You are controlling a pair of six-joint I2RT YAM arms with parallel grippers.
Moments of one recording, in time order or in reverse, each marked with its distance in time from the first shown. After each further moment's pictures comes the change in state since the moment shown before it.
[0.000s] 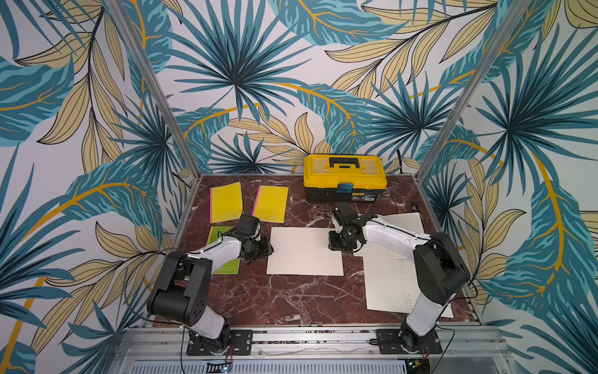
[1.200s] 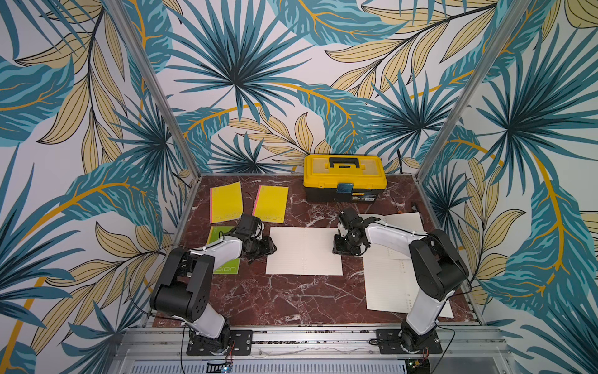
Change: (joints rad) left arm 0.000 0.035 -0.004 0.074 0.055 -0.003; right arm -0.056 0.039 -0.095 0.085 -0.083 0.027
